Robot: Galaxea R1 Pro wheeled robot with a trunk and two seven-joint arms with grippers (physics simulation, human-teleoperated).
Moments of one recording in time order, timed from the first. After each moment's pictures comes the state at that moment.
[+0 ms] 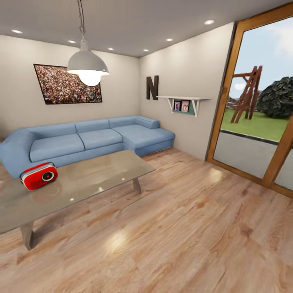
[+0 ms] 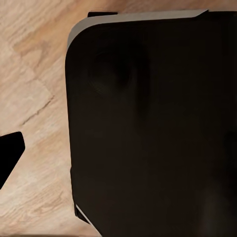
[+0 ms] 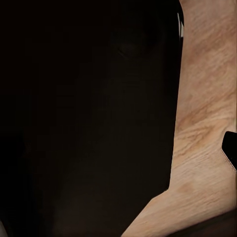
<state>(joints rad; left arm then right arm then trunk) 0.00 0.00 0.00 -0.06 0.00 -0.03 0.00 0.00 0.01 -0.01 0.00 0.00 -0.02 0.00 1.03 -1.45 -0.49</state>
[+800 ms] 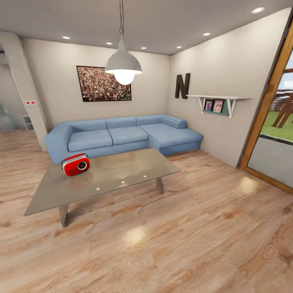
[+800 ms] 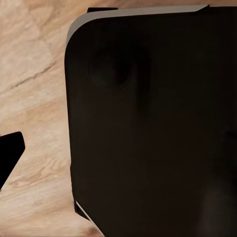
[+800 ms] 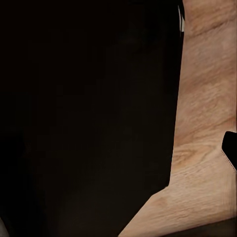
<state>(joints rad) 0.00 0.00 0.00 -0.06 0.00 -0.03 0.00 0.00 0.01 -0.01 0.00 0.00 -0.02 0.00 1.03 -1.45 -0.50</state>
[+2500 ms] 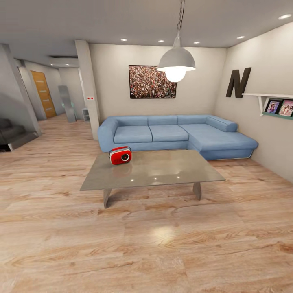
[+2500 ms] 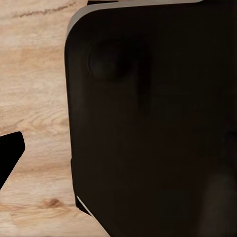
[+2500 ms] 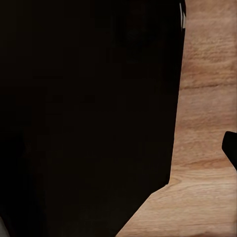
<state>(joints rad) 0.00 0.00 0.00 -0.06 0.00 -0.03 0.00 0.00 0.01 0.00 0.00 0.00 -0.03 0.00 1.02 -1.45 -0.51</state>
